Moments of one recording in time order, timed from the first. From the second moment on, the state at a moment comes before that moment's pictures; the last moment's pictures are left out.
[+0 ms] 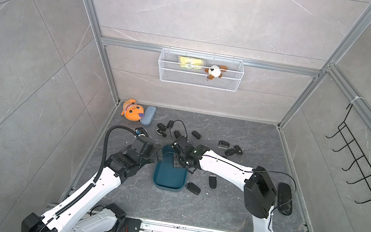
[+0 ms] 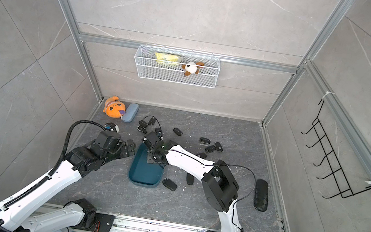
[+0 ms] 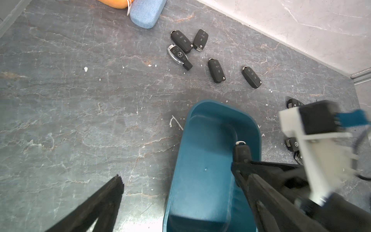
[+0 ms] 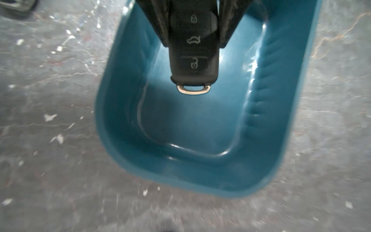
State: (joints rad) left arm -0.50 0.96 0.88 -0.70 -0.26 -0.67; right arm 0.95 2.05 1.65 -0.71 0.15 0.69
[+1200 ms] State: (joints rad) left arm -0.50 0.95 0.83 -0.74 -0.25 -0.71; right arm 0.88 2.02 1.42 -0.83 0.21 0.86
